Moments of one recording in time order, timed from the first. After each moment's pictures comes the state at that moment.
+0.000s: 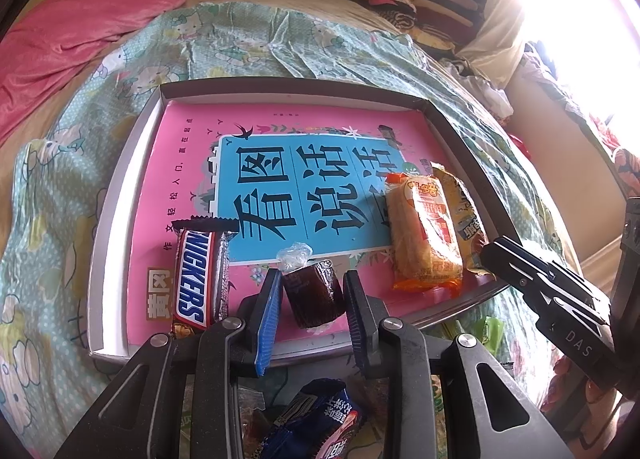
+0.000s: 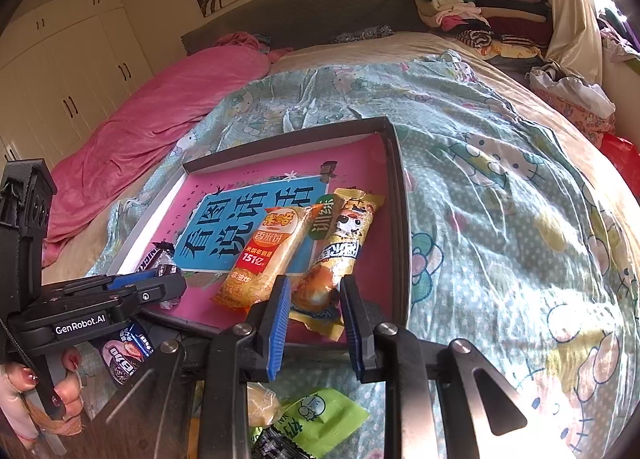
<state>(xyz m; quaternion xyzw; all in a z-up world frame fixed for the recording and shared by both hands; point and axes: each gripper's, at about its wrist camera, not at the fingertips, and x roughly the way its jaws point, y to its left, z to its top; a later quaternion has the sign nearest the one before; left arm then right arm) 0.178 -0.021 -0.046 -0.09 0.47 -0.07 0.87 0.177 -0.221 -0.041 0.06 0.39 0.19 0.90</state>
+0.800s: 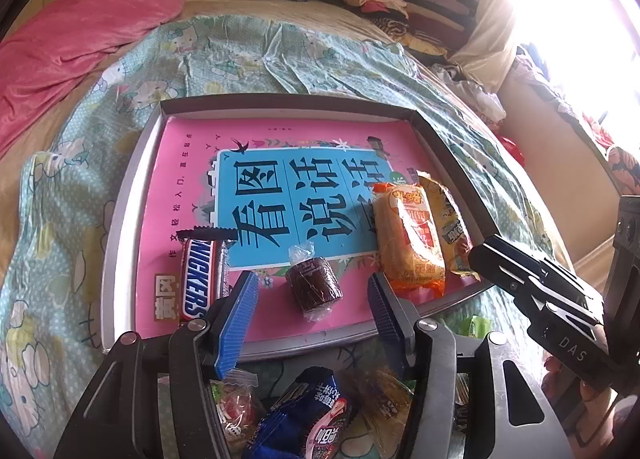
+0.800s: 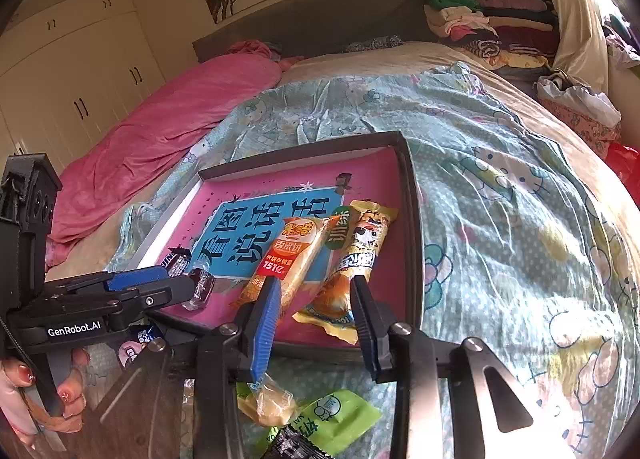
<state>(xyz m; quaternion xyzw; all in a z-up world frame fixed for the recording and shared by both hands) 0.170 -0.020 -0.030 -0.09 0.46 -0.08 0.88 0.170 -0.219 -0.032 0.06 0.37 0.20 0.90</state>
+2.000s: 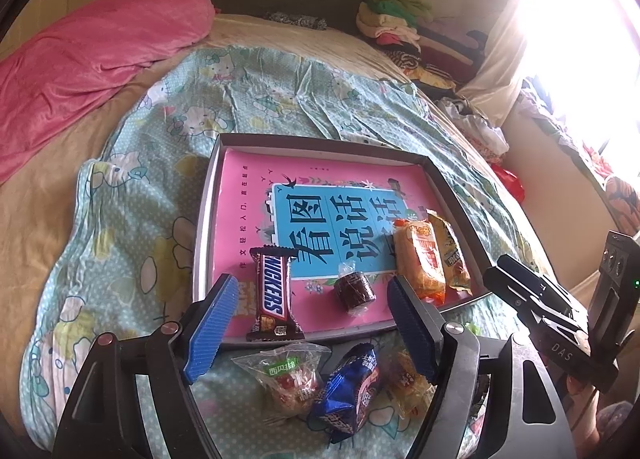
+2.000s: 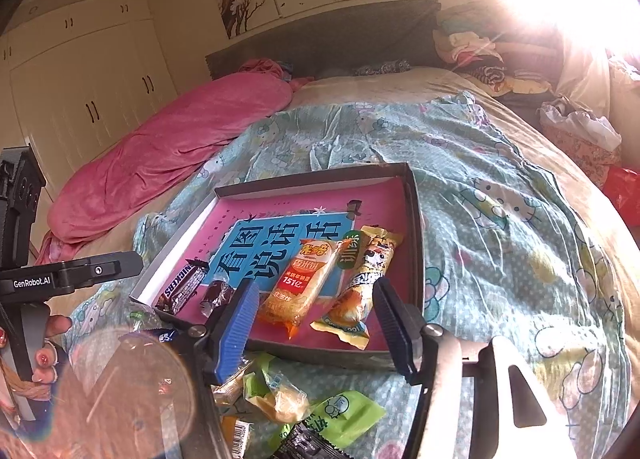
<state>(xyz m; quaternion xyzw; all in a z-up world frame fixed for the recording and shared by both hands) 0.139 0.029 0.008 -0.11 0.42 -0.06 0.90 0.153 -0.221 -0.011 0.05 0.33 0.21 0.92</state>
